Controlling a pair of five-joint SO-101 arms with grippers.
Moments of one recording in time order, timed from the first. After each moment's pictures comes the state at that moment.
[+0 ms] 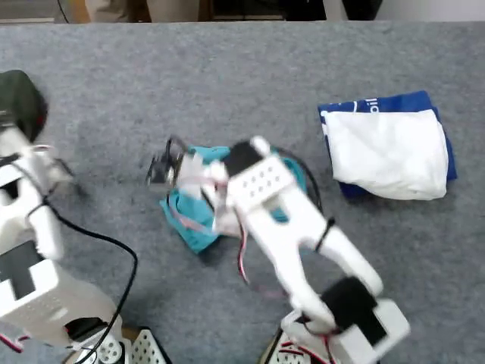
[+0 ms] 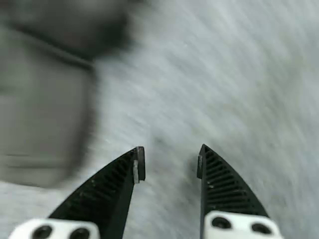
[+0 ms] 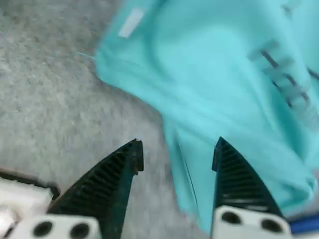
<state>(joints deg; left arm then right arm) -37.7 6.2 23.5 44.4 2.2 -39.8 -10.9 27.6 79.5 35.4</state>
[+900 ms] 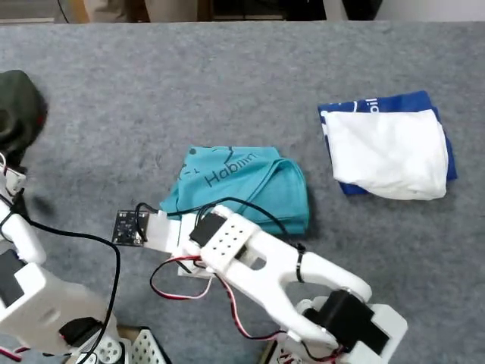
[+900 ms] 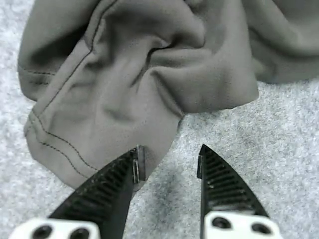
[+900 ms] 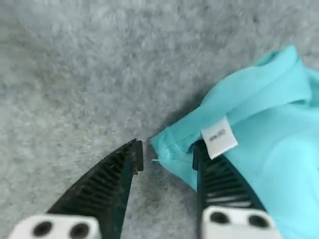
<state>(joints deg) -45.9 6.3 21.5 42.1 11.8 -55.0 -9.8 45.3 51.6 23.9</state>
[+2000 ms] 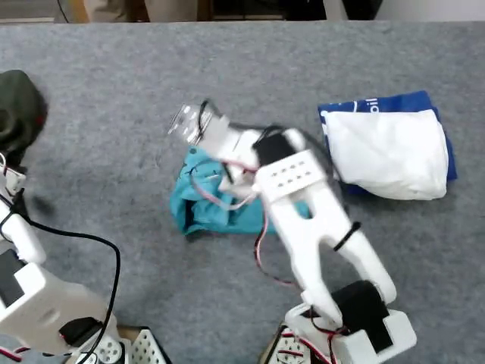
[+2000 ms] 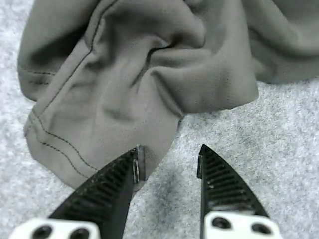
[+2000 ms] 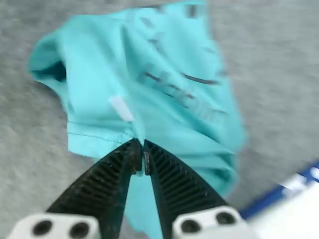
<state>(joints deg) -45.9 6.3 21.5 42.1 11.8 -27.3 -11.0 17.2 72.7 32.7</state>
